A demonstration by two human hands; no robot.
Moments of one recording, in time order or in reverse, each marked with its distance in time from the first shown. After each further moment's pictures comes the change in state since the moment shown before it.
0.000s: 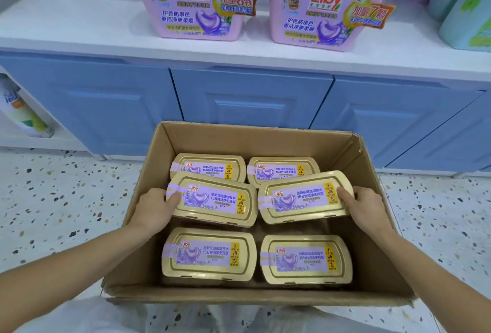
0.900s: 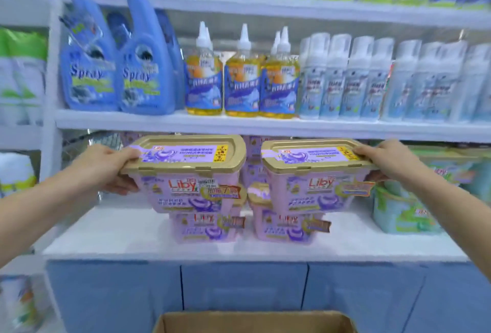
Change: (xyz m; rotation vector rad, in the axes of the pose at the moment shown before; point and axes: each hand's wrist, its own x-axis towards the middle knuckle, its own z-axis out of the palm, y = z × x) left_hand -0.057 0.288 -0.311 -0.459 0.314 0.433; right_hand 0.046 -0.280 -0.311 0.282 0.392 -0.282
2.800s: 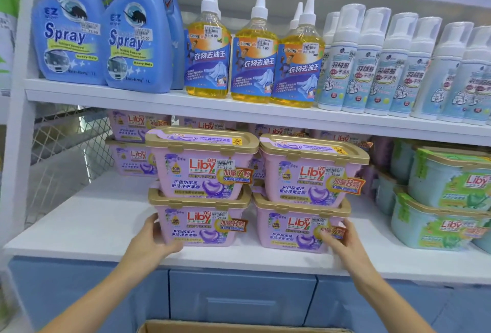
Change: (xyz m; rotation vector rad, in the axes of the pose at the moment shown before) left_hand 0.027 -0.187 0.119 0.040 -0.172 -0.029; right_hand -0.037 0.132 0.157 0.501 -0.234 0.031
